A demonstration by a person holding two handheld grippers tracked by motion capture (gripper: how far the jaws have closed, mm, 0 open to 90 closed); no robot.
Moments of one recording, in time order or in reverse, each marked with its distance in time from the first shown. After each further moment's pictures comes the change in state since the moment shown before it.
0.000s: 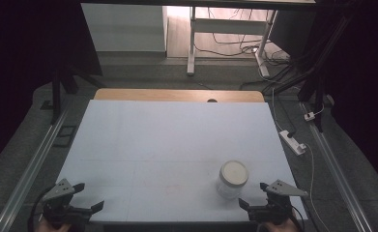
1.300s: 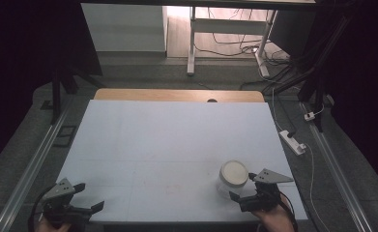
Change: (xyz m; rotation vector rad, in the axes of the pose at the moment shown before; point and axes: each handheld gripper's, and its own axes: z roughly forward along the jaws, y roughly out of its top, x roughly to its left) left arm 0.001 0.001 0.001 0.005 -0.012 0.001; right arm -0.002 0.024 0.032 0.017 0.094 -0.107
